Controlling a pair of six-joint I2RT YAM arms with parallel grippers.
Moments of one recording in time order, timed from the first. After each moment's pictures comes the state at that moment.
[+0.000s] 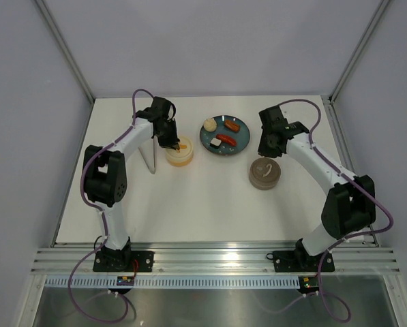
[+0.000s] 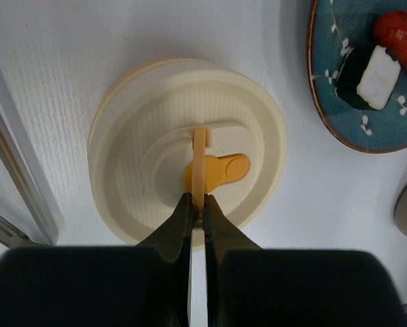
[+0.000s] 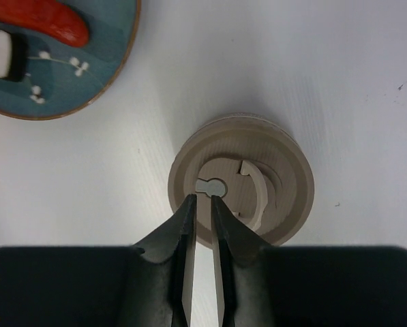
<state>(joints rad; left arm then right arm) -0.30 1.95 1.57 -0.69 0.14 -0.44 0.36 1.63 1.32 -0.78 0.22 0.55</state>
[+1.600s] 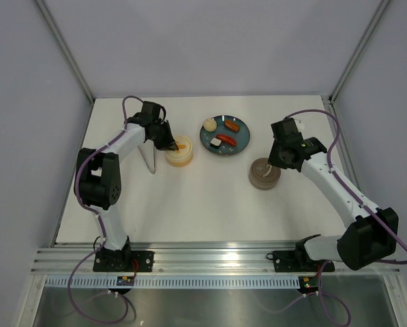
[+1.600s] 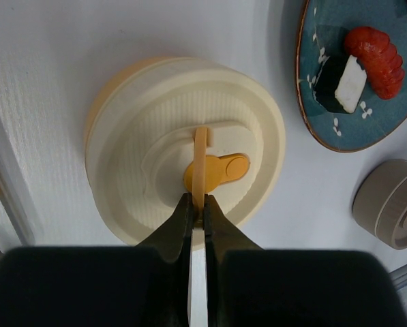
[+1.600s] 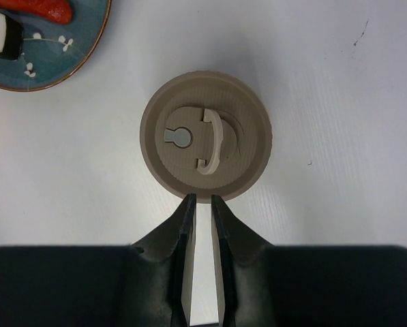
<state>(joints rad) -0.23 1.89 1.42 -0.55 0.28 -0.52 0.36 1.33 1.16 -0.81 0.25 0.60</state>
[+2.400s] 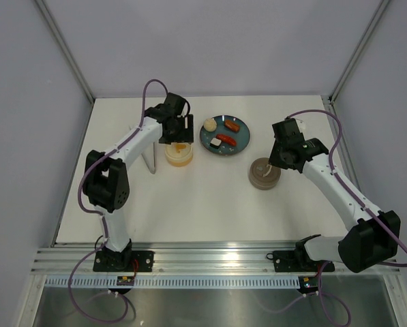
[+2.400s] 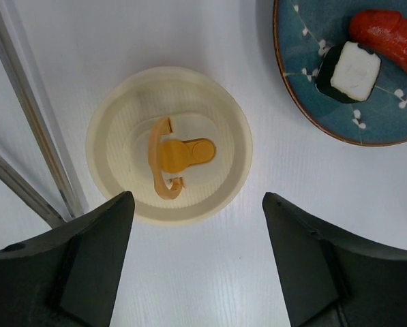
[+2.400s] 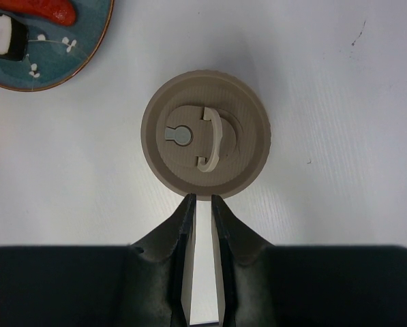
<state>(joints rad) -0.42 1.90 1.64 -0.76 -0.08 -0.39 0.36 1.31 1.16 -0.81 0.25 0.60</state>
